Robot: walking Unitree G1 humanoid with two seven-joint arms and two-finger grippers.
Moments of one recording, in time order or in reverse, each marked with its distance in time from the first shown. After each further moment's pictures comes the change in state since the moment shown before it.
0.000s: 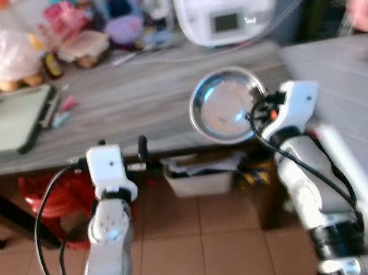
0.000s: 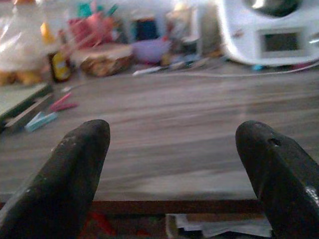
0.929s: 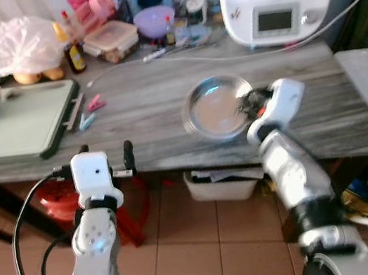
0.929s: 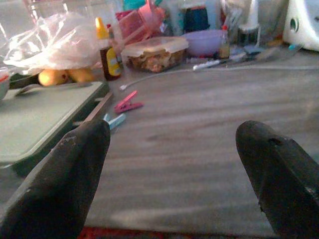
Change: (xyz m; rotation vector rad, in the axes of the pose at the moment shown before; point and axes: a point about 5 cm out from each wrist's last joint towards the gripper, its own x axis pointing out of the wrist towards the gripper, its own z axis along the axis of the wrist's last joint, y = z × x) left arm -0.019 0.016 0.008 0.082 -0.015 0.037; right arm 0.031 -0.013 -0.016 0.182 0.144 -0.138
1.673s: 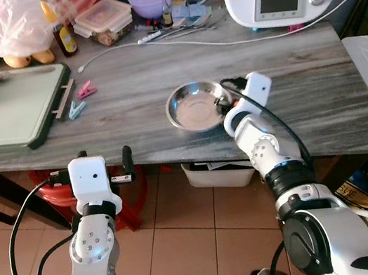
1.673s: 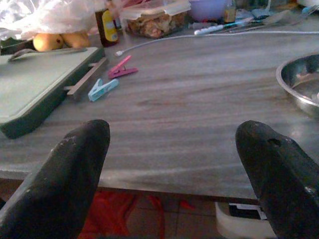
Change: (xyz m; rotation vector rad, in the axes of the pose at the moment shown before) left arm -0.007 -0.001 0.003 -0.017 0.045 0.010; right arm 0.033 0.039 -0.017 0.108 0.220 -0.010
